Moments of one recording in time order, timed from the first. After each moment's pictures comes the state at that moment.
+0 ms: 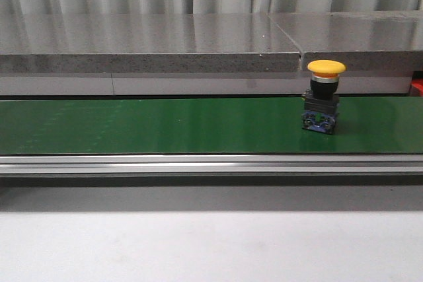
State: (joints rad) left arm -0.13 0.42 -0.52 0.03 0.58 -0.14; right arm -0.50 2.01 -1.91 0.40 0.86 -0.34
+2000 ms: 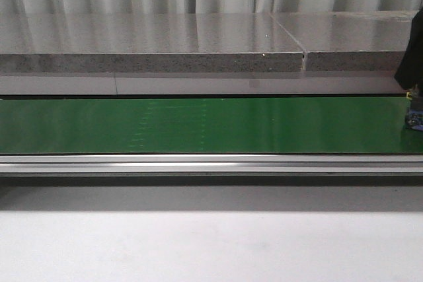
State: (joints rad) left arm -0.13 0.42 -0.52 0.03 0.58 -0.14; right arm -0.08 1.48 -0.99 0.42 0.66 -0.53
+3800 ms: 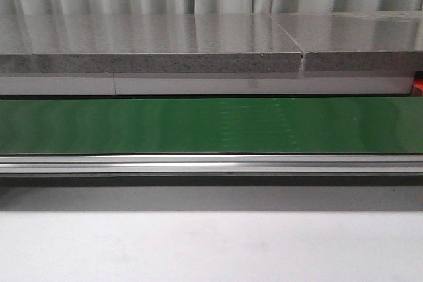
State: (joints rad) left arm -0.13 0.42 -0.52 0.03 0.58 -0.14; right arm -0.62 1.10 -0.67 0.44 0.47 -0.22
